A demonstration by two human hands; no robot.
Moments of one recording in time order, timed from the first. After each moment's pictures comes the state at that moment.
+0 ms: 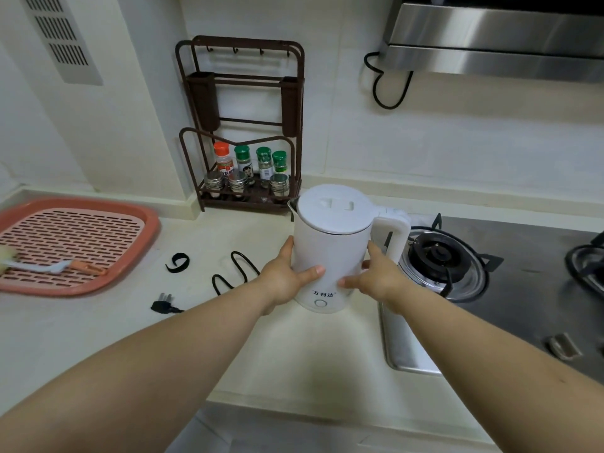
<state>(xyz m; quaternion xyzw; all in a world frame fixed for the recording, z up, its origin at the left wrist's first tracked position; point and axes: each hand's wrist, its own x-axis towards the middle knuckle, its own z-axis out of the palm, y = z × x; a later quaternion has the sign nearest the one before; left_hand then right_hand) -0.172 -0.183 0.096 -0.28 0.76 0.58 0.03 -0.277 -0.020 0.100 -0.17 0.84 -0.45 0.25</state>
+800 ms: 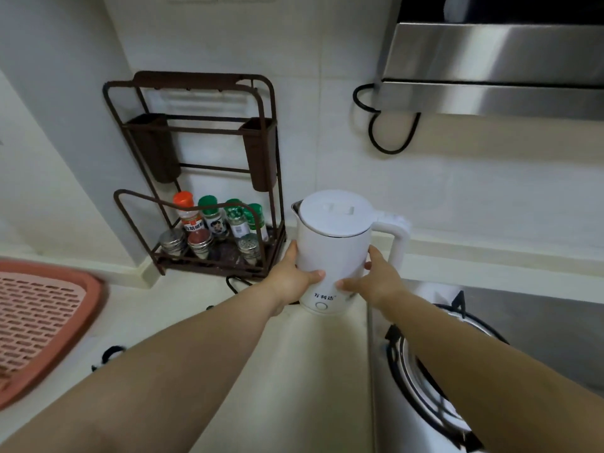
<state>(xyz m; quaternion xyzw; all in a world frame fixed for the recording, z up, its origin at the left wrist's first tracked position) -0.383 -0.229 0.117 -0.30 0.72 0.63 -0.02 -0.481 -0.086 0.104 -0.18 0.83 -0.49 0.22</state>
